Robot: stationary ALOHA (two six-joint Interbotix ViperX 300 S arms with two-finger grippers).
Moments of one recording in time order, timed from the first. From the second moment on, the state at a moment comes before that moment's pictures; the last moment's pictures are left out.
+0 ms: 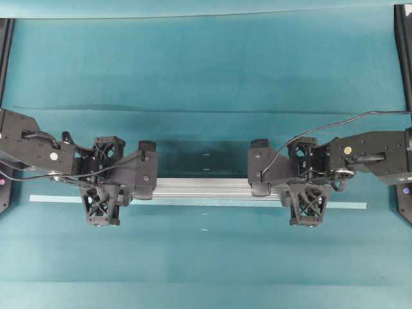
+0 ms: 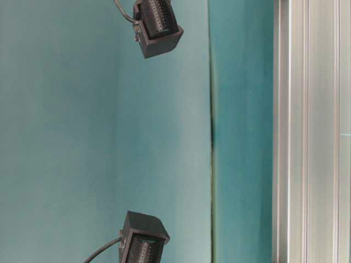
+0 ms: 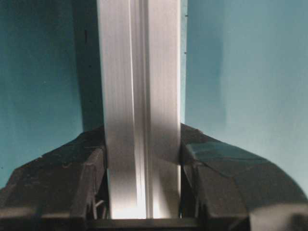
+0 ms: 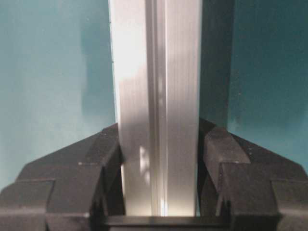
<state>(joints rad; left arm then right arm) -0.03 -0.04 0.80 0.02 0.40 0.00 -0.02 -0.01 0.80 0.11 0.54 -0.08</state>
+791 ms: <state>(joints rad) 0.02 -0.35 0.58 0.02 0.88 0.02 -0.06 -0.25 0.50 0.11 1.12 0.02</state>
